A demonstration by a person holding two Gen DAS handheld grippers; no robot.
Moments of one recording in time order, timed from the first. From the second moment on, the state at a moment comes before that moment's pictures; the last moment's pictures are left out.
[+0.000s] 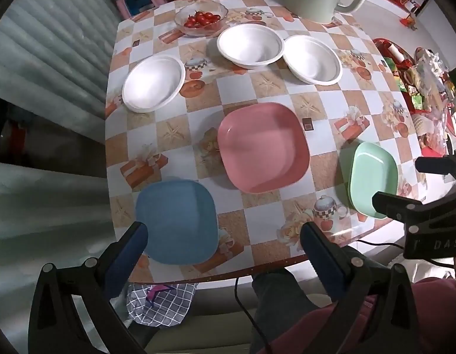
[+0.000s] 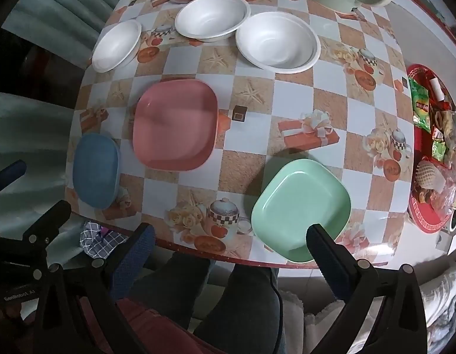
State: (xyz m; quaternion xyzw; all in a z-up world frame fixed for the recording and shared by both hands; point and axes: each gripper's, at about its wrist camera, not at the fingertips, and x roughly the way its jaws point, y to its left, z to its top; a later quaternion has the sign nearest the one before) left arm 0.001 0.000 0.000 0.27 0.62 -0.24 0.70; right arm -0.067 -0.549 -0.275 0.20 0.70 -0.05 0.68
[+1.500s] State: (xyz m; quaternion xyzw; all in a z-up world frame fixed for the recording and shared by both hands) left arm 0.007 0.000 -0.001 0.36 0.60 -0.16 0.69; right arm -0.059 -0.543 -0.279 0.15 0.69 -0.07 0.71
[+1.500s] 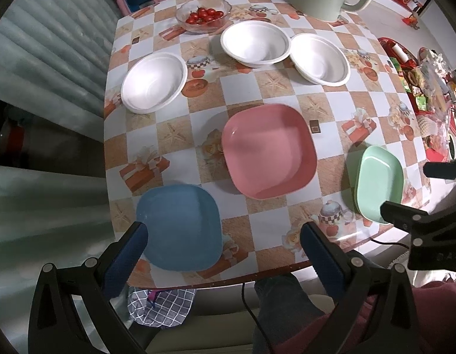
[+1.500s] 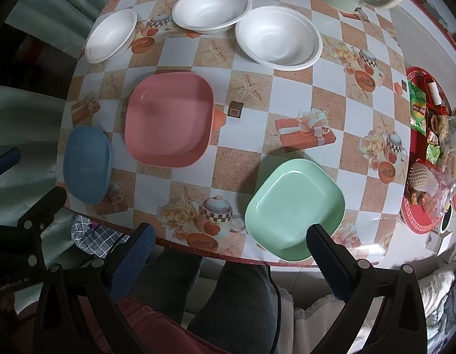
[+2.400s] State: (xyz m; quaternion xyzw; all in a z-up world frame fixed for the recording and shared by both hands) left arm 0.030 -0.004 -0.032 0.30 0.64 -0.19 0.68; right arm -0.054 -0.551 -0.304 0.17 0.72 -0.07 0.66
